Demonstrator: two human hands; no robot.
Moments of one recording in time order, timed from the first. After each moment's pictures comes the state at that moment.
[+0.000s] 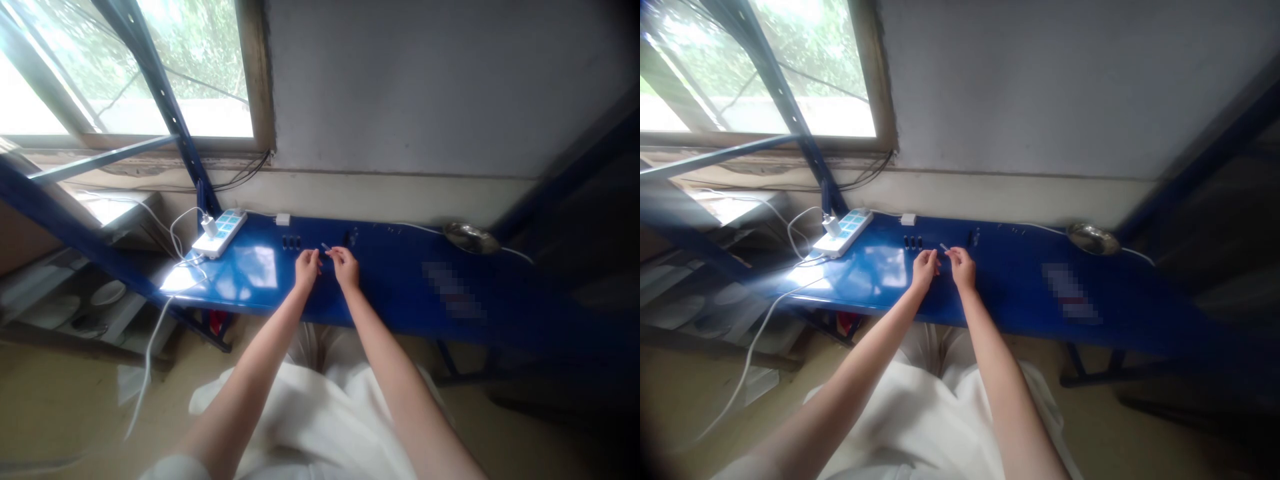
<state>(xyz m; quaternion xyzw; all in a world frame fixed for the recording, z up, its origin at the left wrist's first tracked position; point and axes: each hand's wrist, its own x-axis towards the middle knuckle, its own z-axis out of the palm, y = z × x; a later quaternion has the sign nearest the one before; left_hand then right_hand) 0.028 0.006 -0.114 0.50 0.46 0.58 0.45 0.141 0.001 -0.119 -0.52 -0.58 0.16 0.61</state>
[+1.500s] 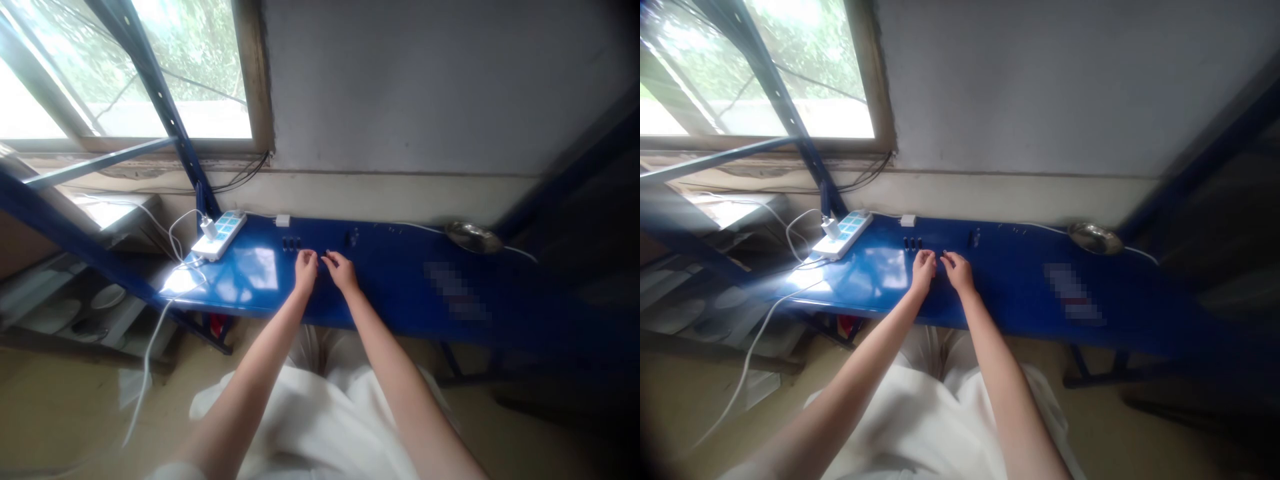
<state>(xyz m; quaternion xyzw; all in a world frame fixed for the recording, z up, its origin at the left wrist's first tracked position) 0.027 0.004 -0.113 0.46 0.46 0.60 0.47 0.140 0.006 -0.126 -0.51 -0.66 0.14 0.53</state>
